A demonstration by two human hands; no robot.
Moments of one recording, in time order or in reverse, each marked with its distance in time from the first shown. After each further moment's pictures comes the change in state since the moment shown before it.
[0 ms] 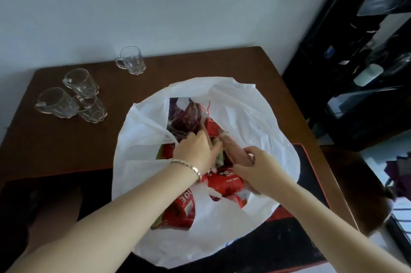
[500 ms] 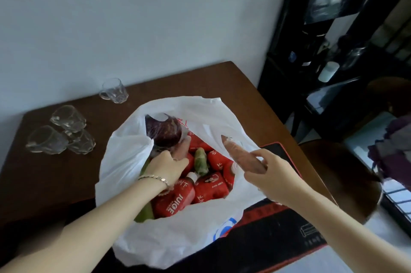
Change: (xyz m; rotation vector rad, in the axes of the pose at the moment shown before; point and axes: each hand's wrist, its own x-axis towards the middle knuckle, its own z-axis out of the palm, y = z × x) left_hand -0.020 -0.004 -0.017 -0.152 -0.113 -0.212; right_hand -0.061 0.036 -0.048 0.156 0.137 -0.028
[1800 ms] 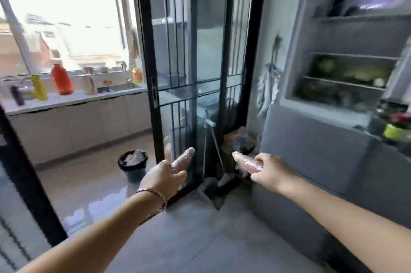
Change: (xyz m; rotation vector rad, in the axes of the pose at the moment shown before) left_hand -0.762 0.280 0.453 0.384 -0.612 1.921; right_hand -0.829 0.418 -0.060 0.227 1.371 1.401
